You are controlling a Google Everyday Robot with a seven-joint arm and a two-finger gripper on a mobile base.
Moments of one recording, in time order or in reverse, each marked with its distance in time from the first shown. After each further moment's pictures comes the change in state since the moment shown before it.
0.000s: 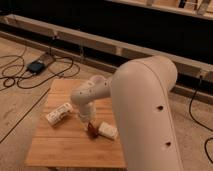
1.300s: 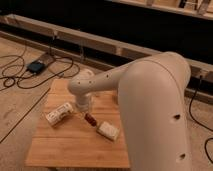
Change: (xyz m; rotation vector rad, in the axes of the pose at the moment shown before) arm -0.034 -0.005 -0.074 0.021 -0.119 -0.067
